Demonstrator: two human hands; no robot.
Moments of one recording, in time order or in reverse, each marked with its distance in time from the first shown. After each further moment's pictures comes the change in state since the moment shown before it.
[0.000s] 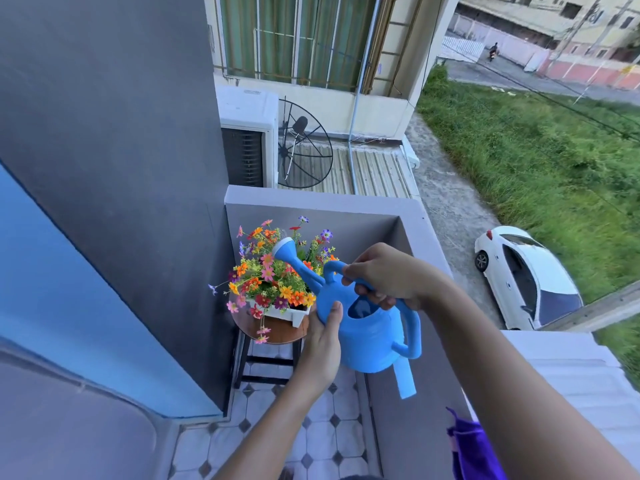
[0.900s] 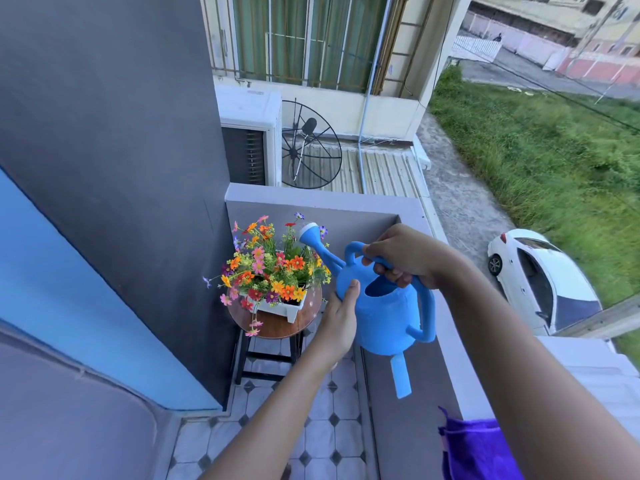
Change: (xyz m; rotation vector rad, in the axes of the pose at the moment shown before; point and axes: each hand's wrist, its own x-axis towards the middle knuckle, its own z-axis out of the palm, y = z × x) left_hand 0.005 0.026 0.057 0.054 -0.058 0.002; right_hand -0.004 0.027 -0.051 0.051 0.067 0.016
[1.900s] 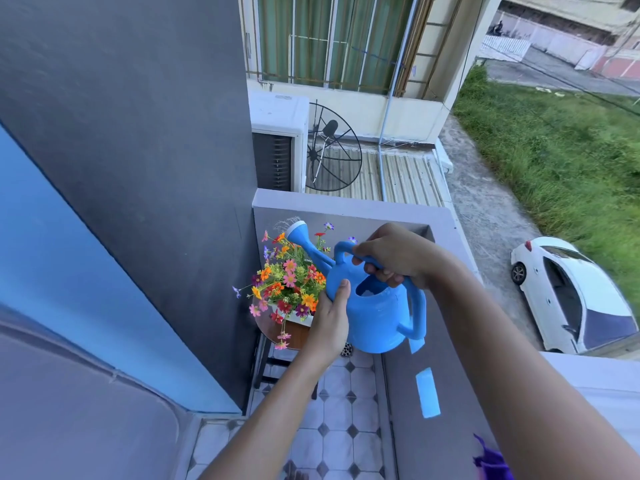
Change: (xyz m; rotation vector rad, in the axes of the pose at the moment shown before) left_hand 0.021 0.015 -0.070 -0.082 0.122 0.002; right_hand 0.044 -0.054 0.045 -0.030 -0.043 -0.058
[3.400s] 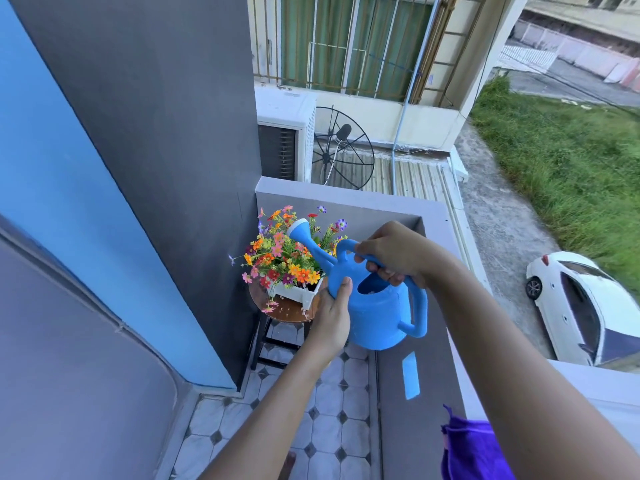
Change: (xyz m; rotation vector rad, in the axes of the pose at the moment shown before) left_hand -0.069 -0.040 0.058 0.051 0.073 0.039; right_hand -0.074 0.054 -0.012 -0.031 -0.020 -0.054
